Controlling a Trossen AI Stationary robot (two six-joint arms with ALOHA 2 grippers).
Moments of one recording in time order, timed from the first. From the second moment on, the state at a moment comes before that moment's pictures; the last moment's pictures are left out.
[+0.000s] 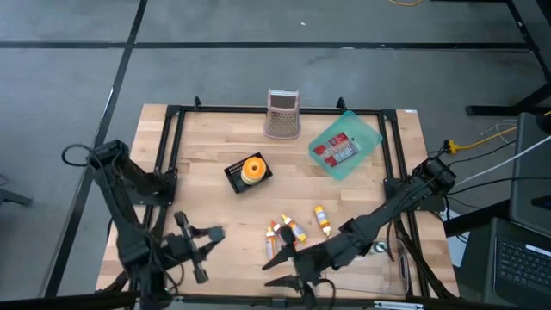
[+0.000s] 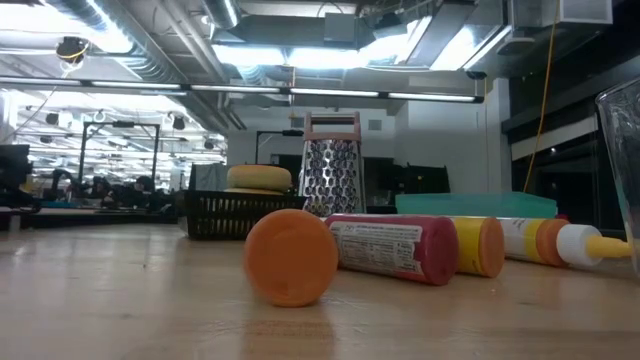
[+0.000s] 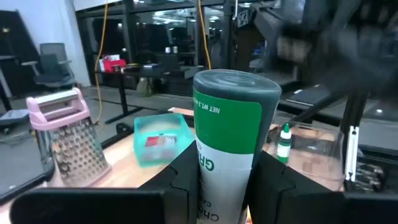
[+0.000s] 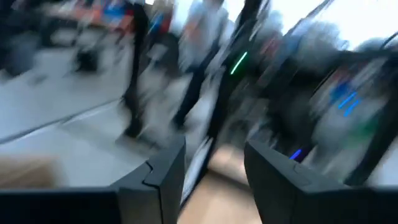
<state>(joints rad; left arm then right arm) -1.09 1.57 1.27 -0.72 -1.57 -1.04 0.66 1.83 1.41 0.43 0.27 -0.23</state>
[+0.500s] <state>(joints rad) -1.03 1.64 1.27 0.24 -1.48 -0.14 0.61 1.86 1.41 0.51 0.25 -0.29</state>
